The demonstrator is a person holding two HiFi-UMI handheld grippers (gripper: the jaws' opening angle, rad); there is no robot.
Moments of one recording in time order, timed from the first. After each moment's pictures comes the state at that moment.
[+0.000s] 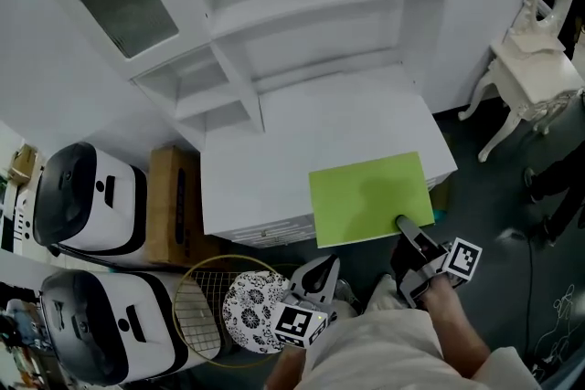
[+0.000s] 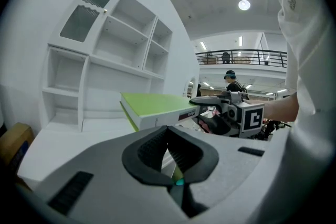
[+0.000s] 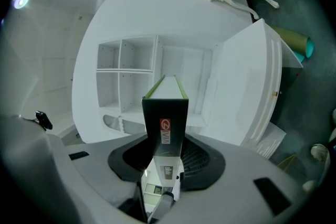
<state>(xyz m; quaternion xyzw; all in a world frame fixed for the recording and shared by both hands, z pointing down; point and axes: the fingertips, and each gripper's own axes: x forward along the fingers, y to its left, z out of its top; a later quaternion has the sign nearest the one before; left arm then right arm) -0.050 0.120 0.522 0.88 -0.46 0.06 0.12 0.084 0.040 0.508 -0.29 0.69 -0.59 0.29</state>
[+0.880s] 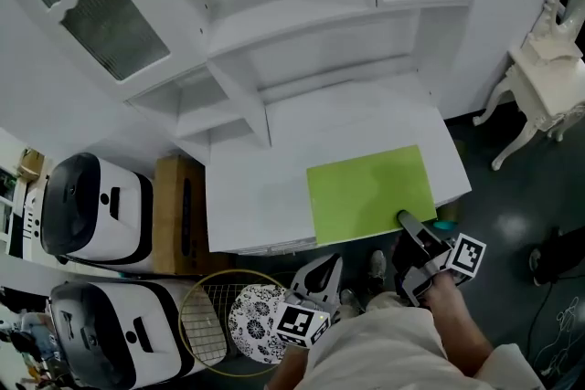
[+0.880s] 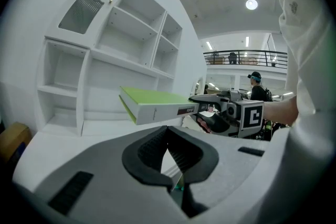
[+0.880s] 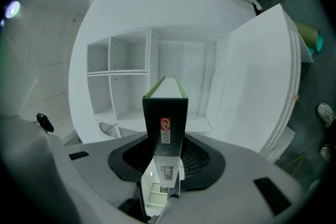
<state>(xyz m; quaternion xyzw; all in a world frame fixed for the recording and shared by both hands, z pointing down) -0.058 0.031 0.525 0.86 -0.48 0.06 0.14 0.069 -0.057 0.504 -0.26 0.68 -0.61 0.29</state>
